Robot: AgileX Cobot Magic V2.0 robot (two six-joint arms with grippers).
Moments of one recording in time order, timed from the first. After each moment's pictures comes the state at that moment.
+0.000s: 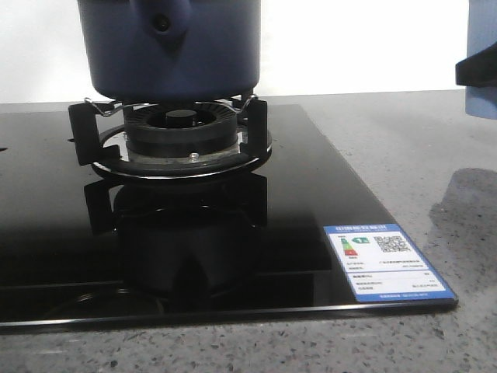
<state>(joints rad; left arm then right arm) 0.22 1.39 -1.28 -1.55 1.02 1.64 -0.28 1.49 -0.63 -1.01 -0.79 0.69</state>
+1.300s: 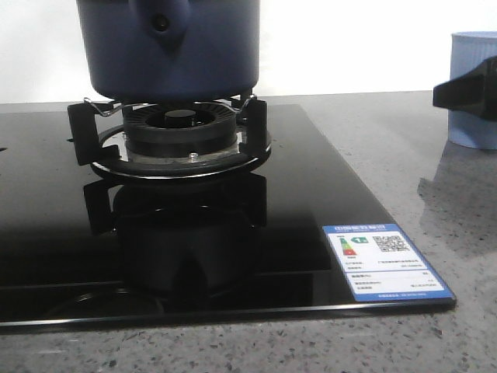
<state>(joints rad) 0.22 1.39 -1.28 -1.55 1.02 1.64 -0.28 1.64 -0.63 -0.89 -0.93 0.58</state>
